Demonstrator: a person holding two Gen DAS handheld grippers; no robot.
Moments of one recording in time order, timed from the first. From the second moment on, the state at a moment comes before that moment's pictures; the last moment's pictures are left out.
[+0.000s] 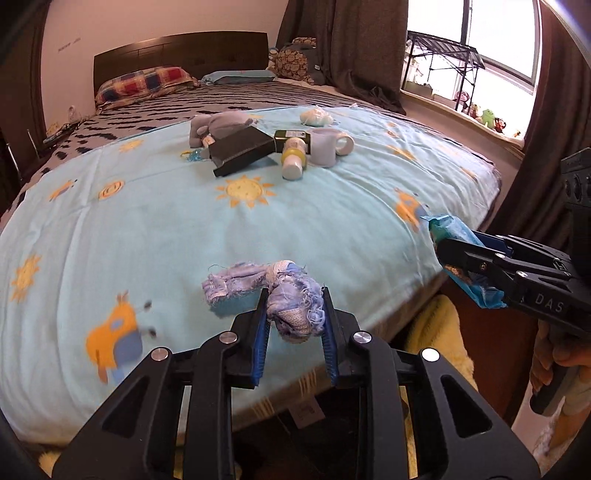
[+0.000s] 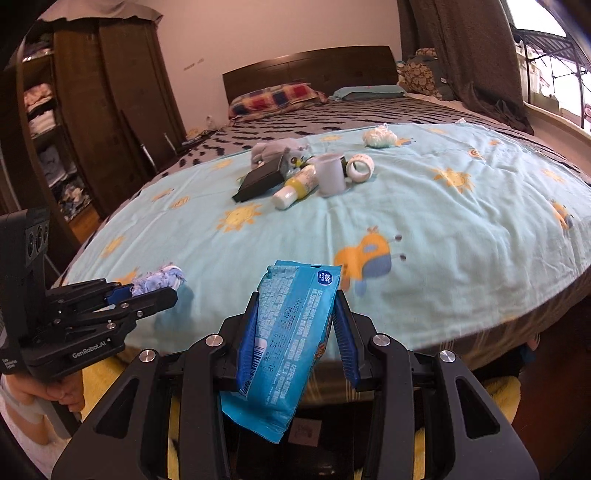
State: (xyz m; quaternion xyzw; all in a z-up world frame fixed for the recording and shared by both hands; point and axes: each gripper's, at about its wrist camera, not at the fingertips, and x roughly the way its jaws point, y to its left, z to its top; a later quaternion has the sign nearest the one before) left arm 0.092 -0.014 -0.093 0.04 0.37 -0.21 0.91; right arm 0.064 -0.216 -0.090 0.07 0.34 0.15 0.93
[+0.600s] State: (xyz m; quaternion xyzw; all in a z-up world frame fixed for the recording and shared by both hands) left arm 0.035 -0.024 -0.177 0.02 0.47 -0.25 0.85; right arm 0.026 -0.213 -0.167 0.09 0.44 0.14 0.88
